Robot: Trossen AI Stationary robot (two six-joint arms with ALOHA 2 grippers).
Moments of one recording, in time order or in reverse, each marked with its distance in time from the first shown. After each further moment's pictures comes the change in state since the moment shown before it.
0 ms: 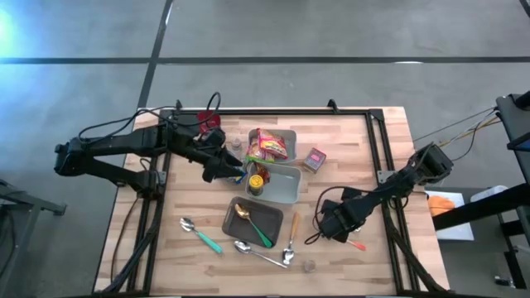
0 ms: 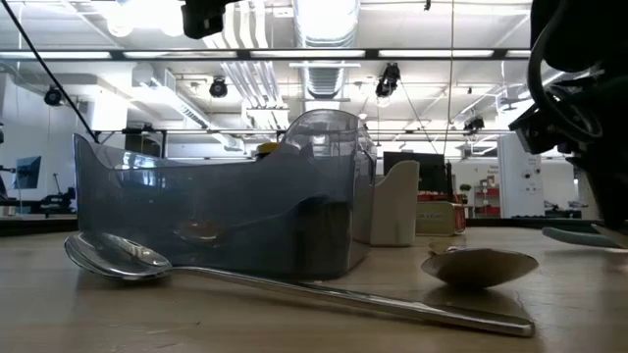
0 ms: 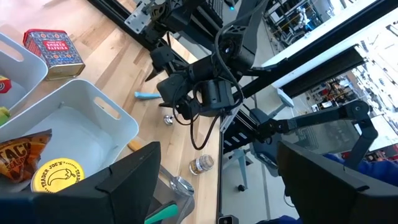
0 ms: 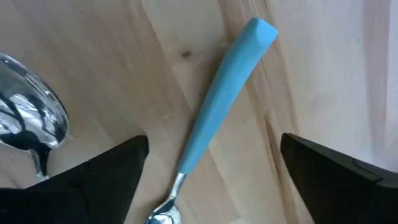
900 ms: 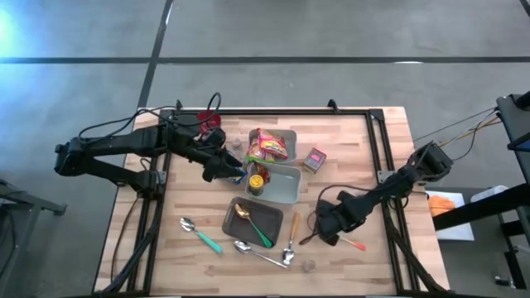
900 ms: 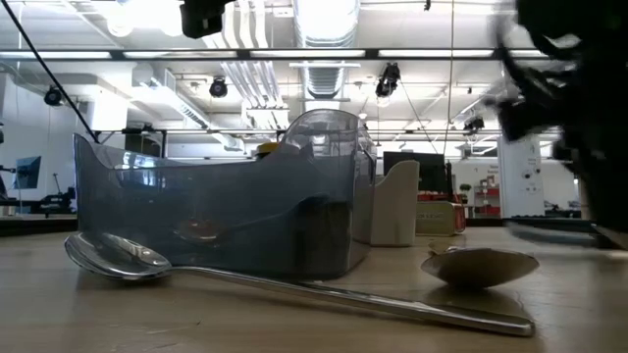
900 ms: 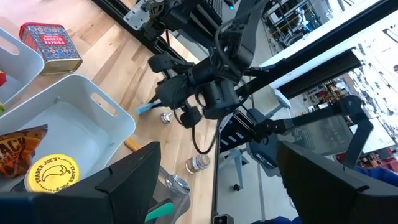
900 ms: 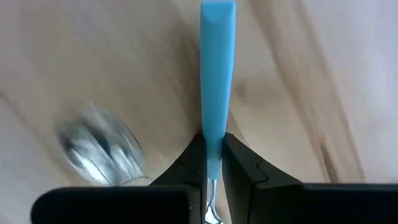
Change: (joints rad) left arm 0.000 0.000 0.000 0.000 0.008 -0.026; right arm -0.001 -0.074 0.003 0.150 0.026 0.108
